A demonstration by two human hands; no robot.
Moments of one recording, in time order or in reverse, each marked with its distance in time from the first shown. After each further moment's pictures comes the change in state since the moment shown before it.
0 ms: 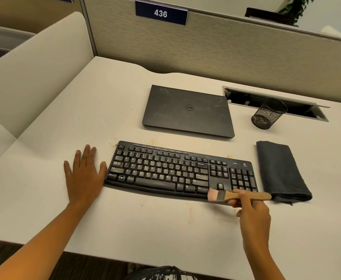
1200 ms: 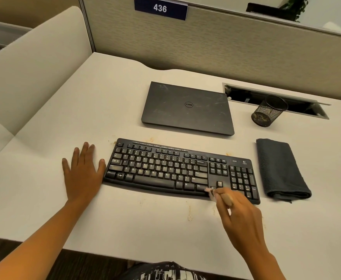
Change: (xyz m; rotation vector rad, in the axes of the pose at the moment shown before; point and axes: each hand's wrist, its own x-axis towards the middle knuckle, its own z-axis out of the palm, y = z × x) left_hand -0.001 0.002 -0.002 -0.008 -0.009 -0.015; right_hand -0.007 0.001 -0.004 -0.491 -0.097 -1.013
